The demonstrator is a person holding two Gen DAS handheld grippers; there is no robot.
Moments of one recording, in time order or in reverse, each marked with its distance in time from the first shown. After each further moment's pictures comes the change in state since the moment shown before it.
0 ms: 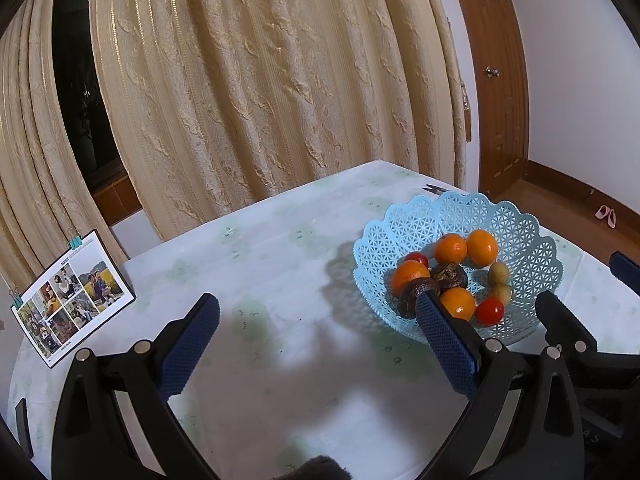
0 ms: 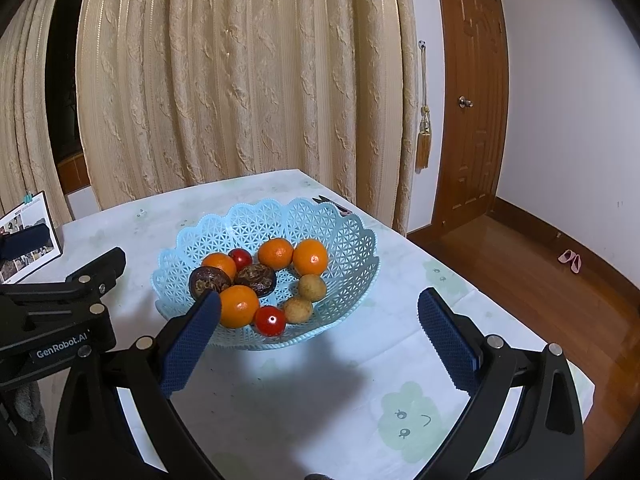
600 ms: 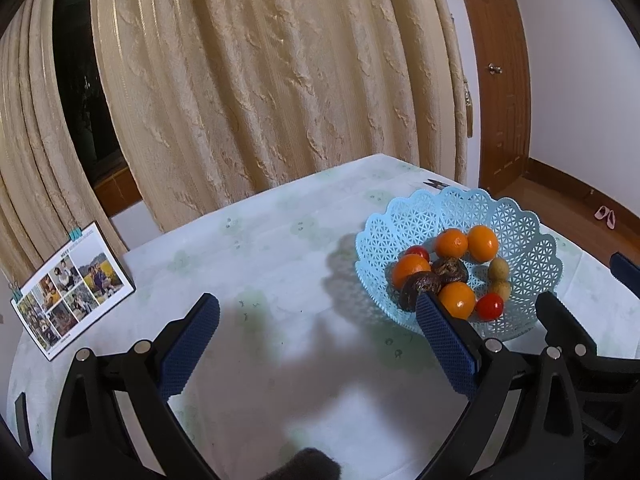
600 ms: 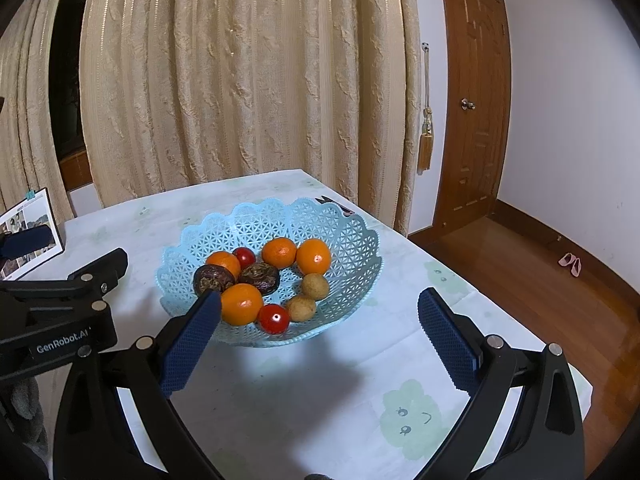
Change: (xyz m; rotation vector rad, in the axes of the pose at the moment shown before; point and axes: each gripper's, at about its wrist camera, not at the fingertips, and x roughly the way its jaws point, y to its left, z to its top) left arm -0.001 0.006 -0.003 -0.021 0.037 -0.008; right arm 0.000 0.002 -0.002 -0.014 0.002 0.009
